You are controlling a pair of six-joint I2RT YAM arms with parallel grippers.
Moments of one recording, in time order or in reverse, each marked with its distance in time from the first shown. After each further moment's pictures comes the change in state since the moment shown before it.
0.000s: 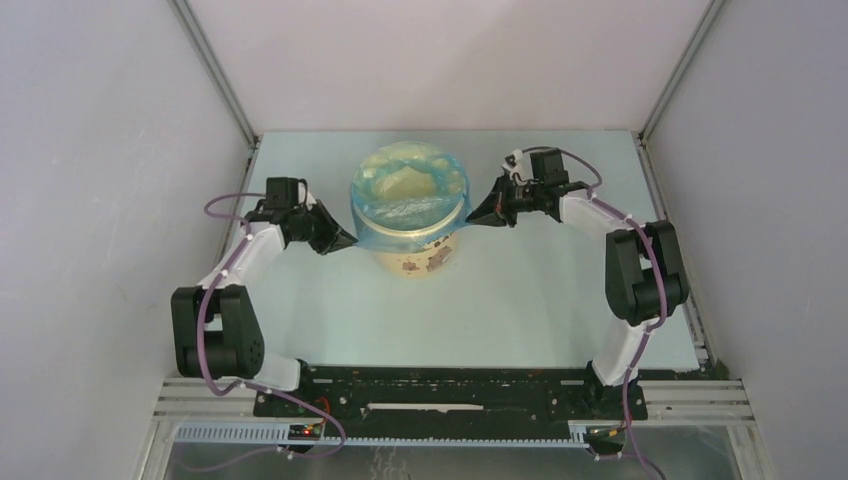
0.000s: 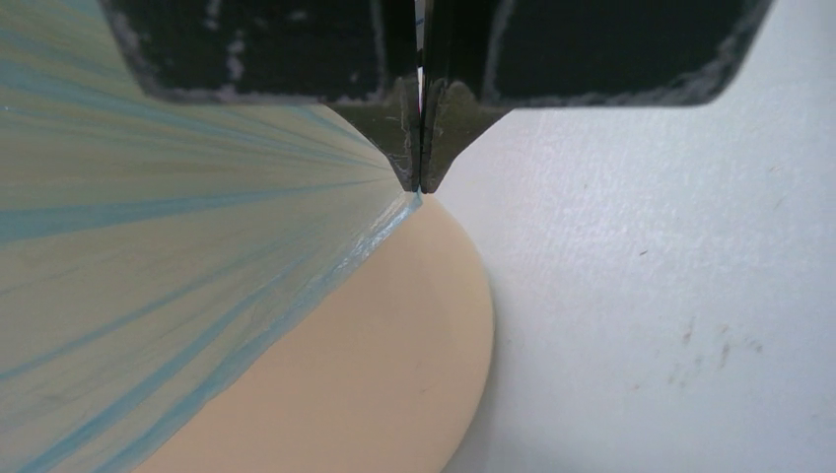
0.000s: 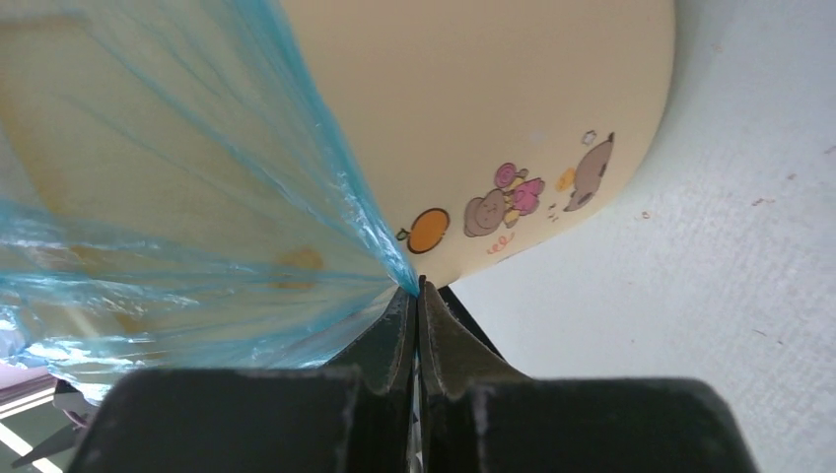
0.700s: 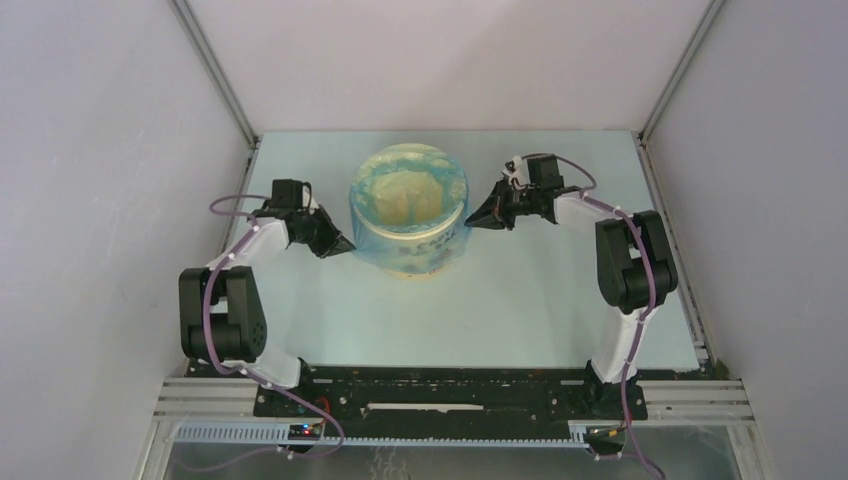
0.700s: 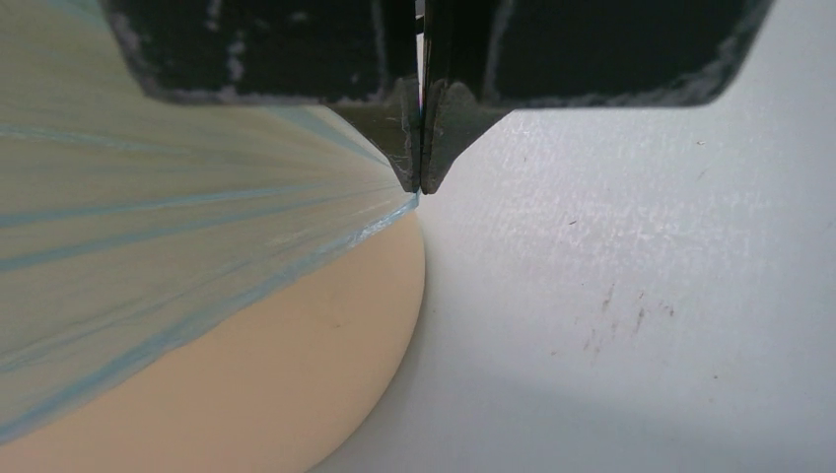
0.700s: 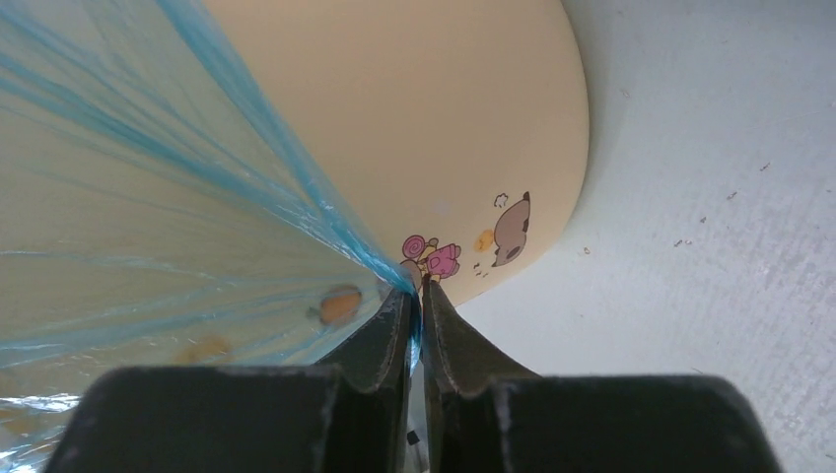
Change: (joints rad) left arm 0.005 0.085 -0.003 -0.014 -0.085 0.072; right arm -0.017 0.091 -0.012 0.086 0.020 0.026
